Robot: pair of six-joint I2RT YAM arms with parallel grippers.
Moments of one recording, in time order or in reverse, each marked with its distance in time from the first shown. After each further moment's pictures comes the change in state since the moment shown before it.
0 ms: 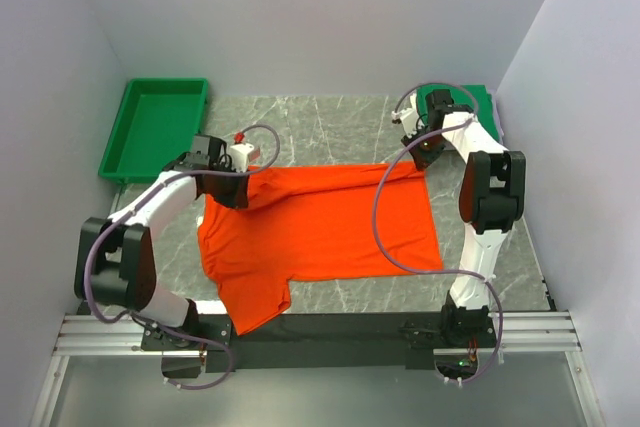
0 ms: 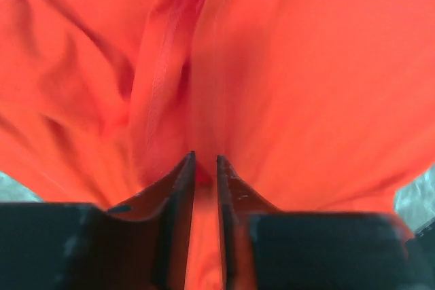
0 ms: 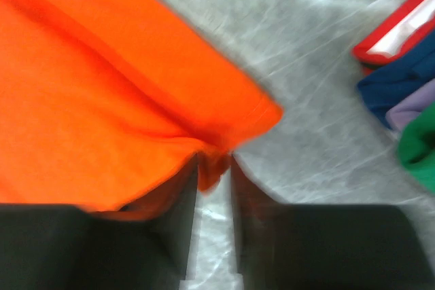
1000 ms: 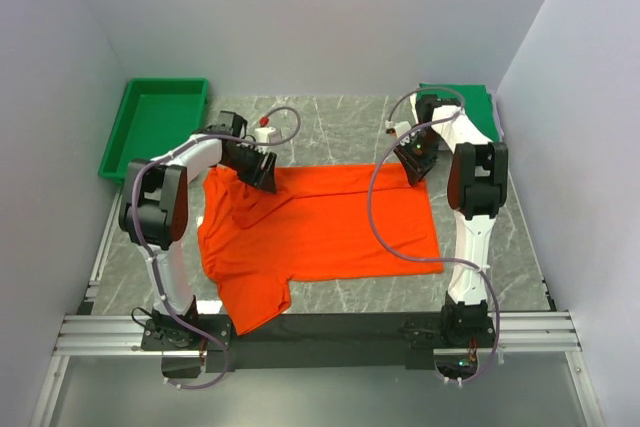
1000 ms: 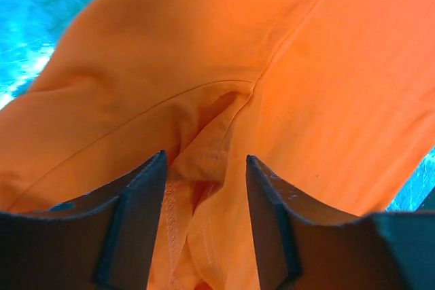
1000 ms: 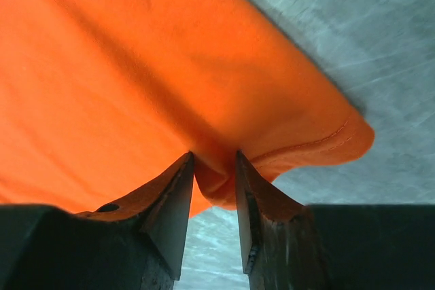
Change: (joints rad) left arm -0.017 0.470 0.402 -0.096 0.244 0.077; right arm 0.019 0.204 0.229 -0.325 -0.039 0.051
